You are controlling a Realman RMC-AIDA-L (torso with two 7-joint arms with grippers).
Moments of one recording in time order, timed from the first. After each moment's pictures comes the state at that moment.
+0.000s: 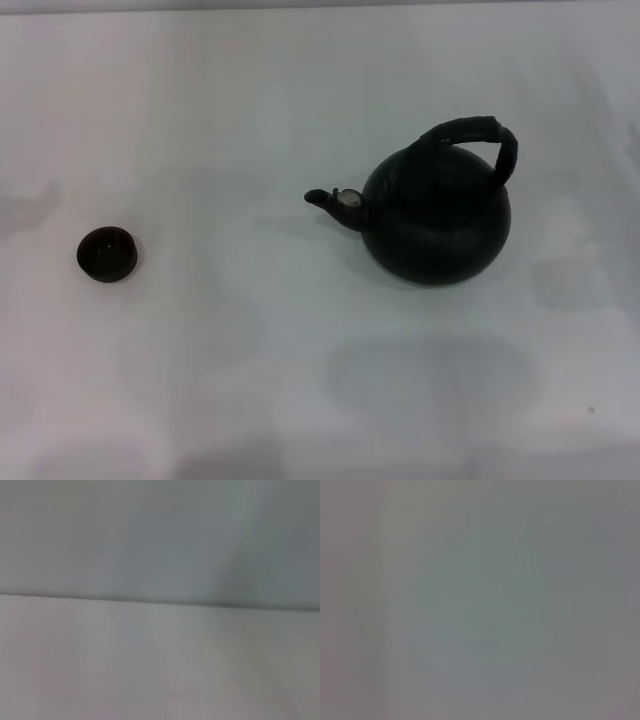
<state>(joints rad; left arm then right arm) 0.03 -2.08 1.03 1.75 -0.88 -1.28 0.56 0.31 2.02 -1.03 -0.04 -0.52 -1.30 0.33</state>
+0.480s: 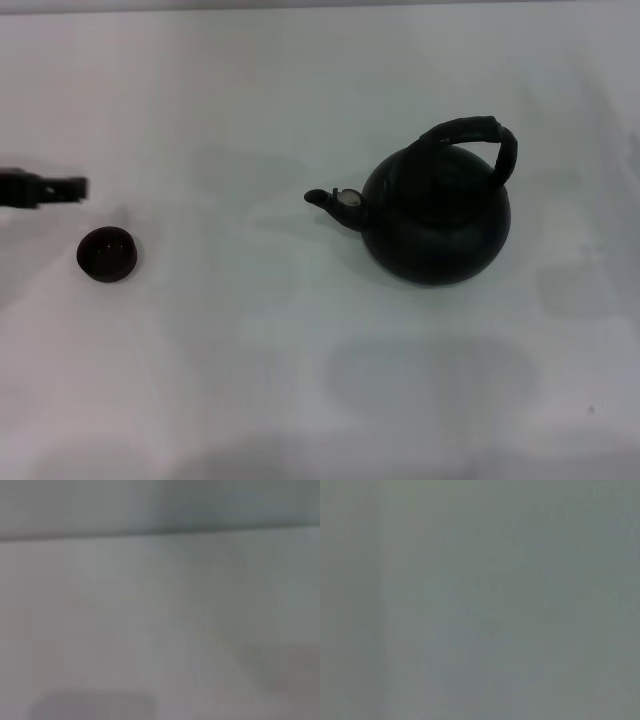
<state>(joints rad) -0.12 -2.08 1.23 1.58 -0.73 -1.27 0.53 0.30 2.02 -1.03 -0.01 -0.52 -1.30 0.33</state>
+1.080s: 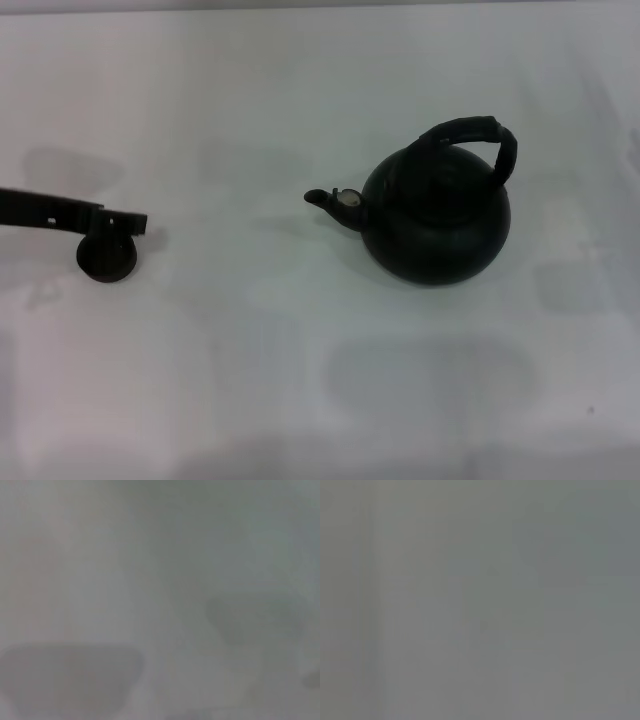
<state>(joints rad) -0.24 -2.07 1.28 1.39 -0.71 -1.30 0.53 0.31 2.02 -1.03 -0.01 -0.51 -1.30 0.33</state>
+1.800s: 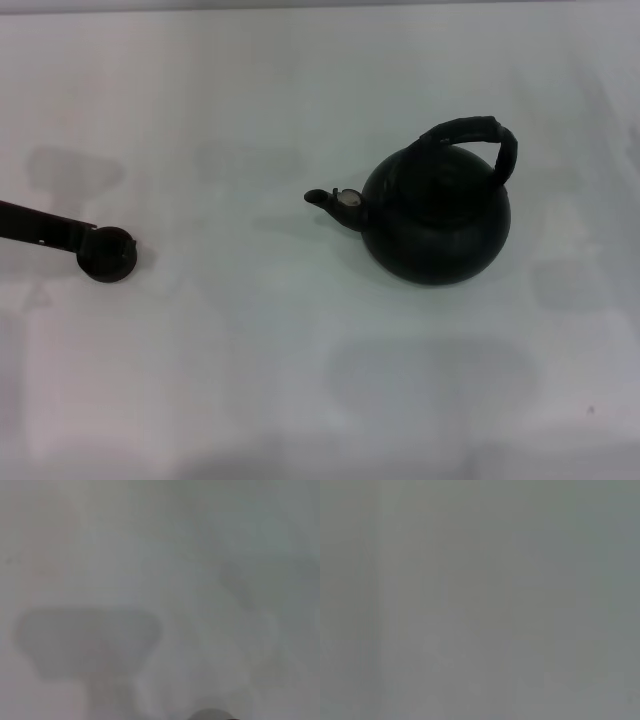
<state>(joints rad) -0.29 -2.07 1.28 1.39 -0.60 -1.40 0.46 0.32 2.02 -1.03 -0.02 -0.51 -1.30 0.33</state>
